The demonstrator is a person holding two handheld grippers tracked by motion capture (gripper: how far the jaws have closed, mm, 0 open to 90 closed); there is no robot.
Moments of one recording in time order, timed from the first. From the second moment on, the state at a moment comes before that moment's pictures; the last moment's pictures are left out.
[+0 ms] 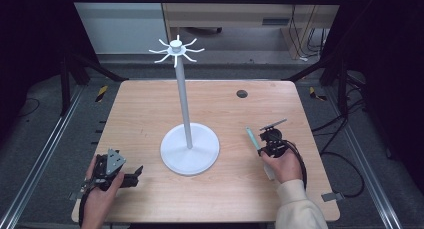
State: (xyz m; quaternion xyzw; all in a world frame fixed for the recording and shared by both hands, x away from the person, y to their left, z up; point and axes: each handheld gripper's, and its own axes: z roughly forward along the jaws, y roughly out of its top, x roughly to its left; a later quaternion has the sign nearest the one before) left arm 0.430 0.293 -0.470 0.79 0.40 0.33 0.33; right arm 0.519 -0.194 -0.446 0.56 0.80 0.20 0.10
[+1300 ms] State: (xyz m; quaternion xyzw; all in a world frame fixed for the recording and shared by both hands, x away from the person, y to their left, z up) left arm 0.431 0.297 -0.467 0.78 0.40 0.33 0.34; right arm 0.484 -0.162 -0.290 0.40 0.73 0.51 0.22
